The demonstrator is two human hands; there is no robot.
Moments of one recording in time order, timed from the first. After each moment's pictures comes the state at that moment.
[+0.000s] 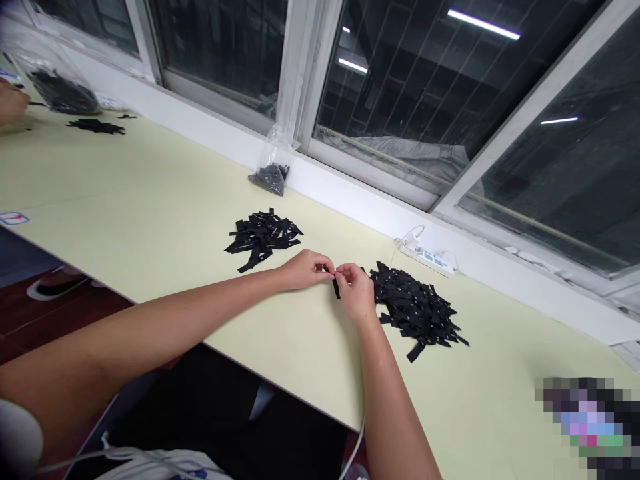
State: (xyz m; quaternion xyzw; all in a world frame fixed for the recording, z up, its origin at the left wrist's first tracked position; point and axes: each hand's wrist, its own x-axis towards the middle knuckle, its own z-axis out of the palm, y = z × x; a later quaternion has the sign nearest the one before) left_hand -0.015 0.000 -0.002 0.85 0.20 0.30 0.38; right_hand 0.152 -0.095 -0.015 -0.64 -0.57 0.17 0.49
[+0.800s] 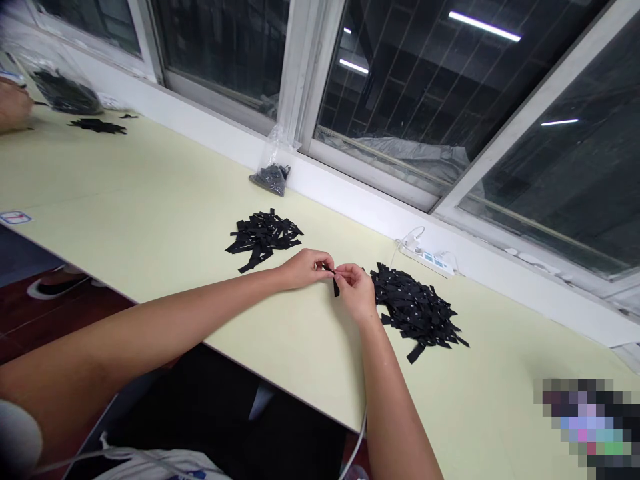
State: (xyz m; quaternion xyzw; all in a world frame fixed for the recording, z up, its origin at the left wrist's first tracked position) left_hand -0.015 0.003 -0.003 0.85 0.21 0.32 0.37; right_hand 0.150 -0.093 -0.015 -0.58 -0.52 0.27 0.56
